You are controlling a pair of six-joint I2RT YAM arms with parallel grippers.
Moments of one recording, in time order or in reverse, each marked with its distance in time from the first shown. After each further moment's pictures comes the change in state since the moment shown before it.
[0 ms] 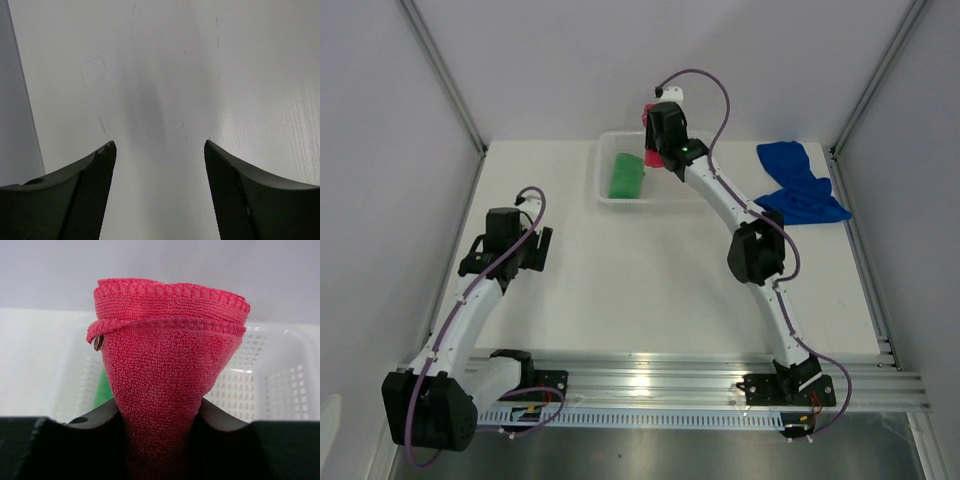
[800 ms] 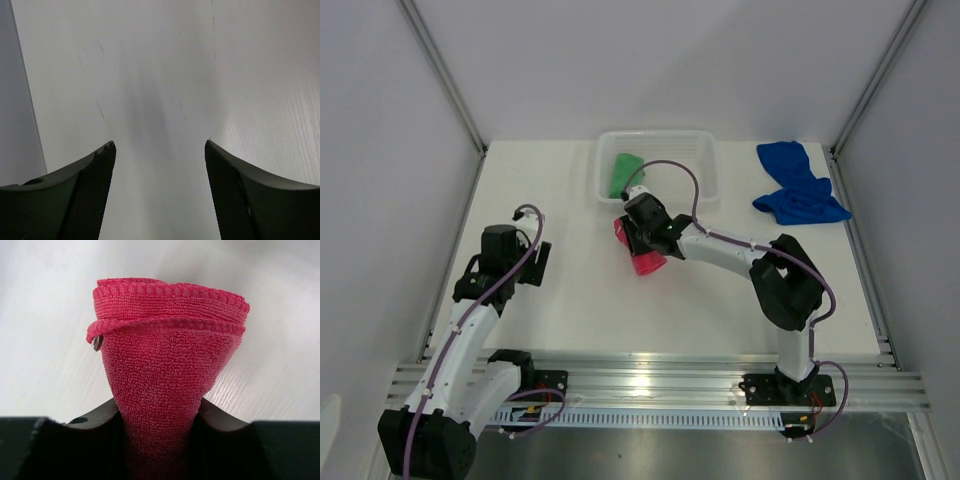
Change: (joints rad) left arm -0.011 -0.167 -0.093 -0.050 0.000 0.019; right arm 0.280 -0.439 -0.995 0.058 -0.195 0.078
